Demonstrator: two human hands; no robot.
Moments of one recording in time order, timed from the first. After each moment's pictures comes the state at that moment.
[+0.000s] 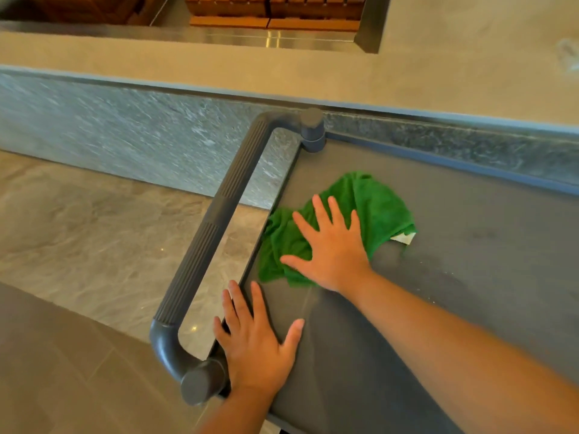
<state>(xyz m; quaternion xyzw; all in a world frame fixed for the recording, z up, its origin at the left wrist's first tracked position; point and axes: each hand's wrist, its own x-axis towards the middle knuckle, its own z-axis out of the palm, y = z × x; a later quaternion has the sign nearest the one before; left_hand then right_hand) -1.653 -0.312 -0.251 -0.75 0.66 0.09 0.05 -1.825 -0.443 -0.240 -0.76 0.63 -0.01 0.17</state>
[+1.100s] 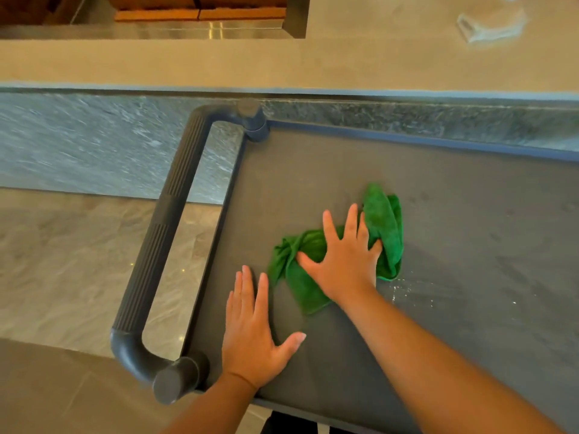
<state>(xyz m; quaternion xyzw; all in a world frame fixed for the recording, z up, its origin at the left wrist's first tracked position) -1.675 -0.297 -0.244 -0.56 0.80 0.21 -0.09 -1.880 -0.356 -0.232 -0.56 0.80 0.01 0.20</state>
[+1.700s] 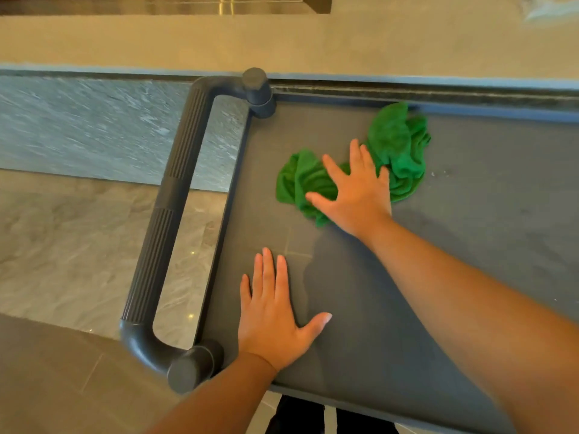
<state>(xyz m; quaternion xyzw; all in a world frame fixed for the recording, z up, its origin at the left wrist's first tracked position) -1.698 -0.340 -0.243 -0.59 0.79 0.17 0.06 -1.914 -0.476 -0.246 -0.65 0.75 -0.04 0.15</state>
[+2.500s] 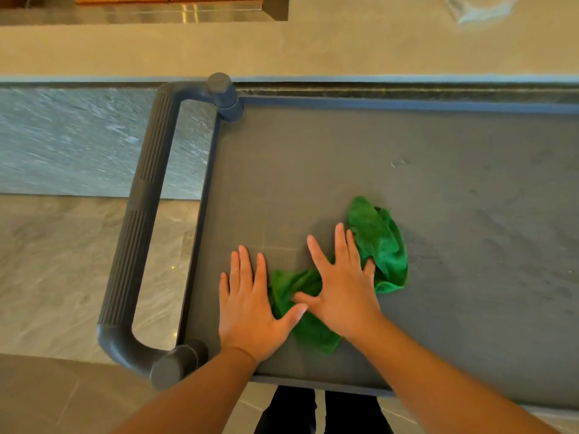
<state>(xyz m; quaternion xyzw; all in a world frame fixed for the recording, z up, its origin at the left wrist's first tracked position) -1.694 -0.340 -0.235 -0.57 0.80 0.18 0.08 -1.873 -0.316 -0.224 -0.59 0.75 0.04 0.29</state>
